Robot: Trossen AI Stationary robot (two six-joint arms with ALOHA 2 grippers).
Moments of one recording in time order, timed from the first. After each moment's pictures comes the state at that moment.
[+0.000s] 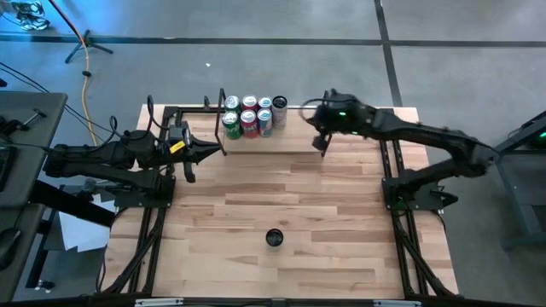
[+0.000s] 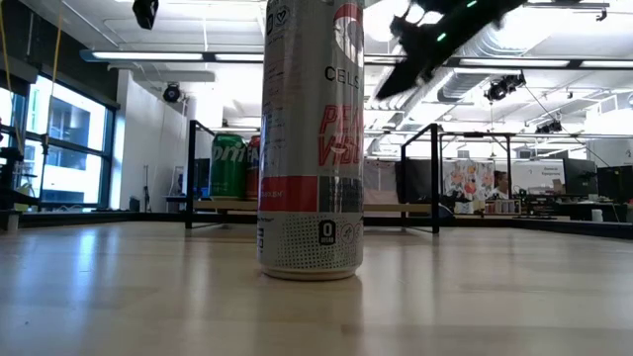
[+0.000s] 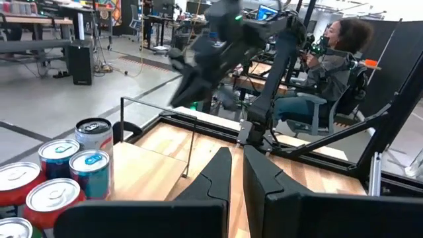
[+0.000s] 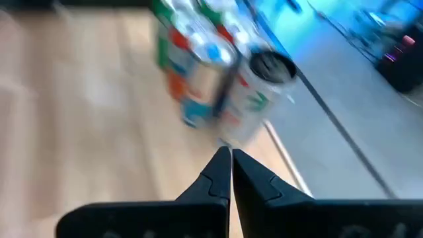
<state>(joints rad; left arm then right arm) -0.04 0.59 0.70 -0.16 -0.30 -0.19 -0.42 1.30 1.06 -0.33 0.09 -0.23</state>
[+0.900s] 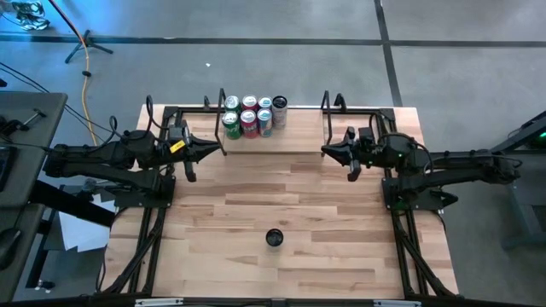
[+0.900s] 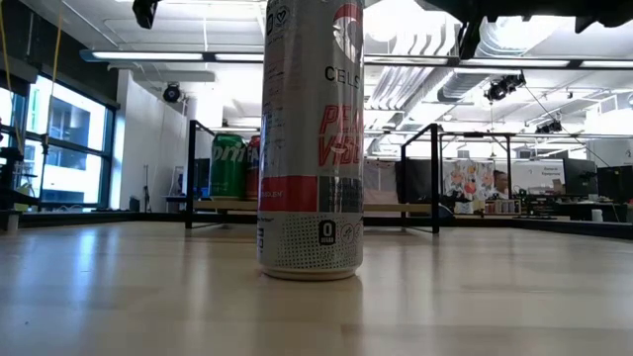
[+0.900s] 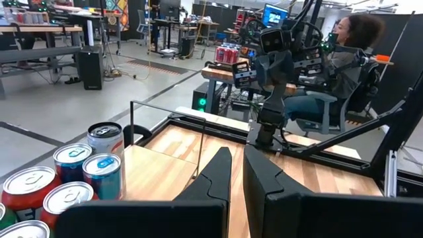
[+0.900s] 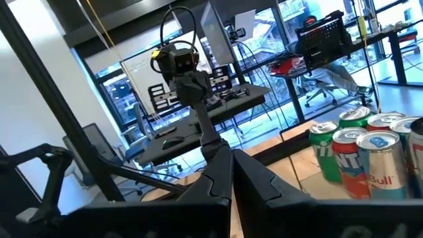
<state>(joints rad) -0.04 0.59 0.70 -0.16 -0.33 -0.15 -0.10 0.80 0.53 0.40 0.02 0.39</state>
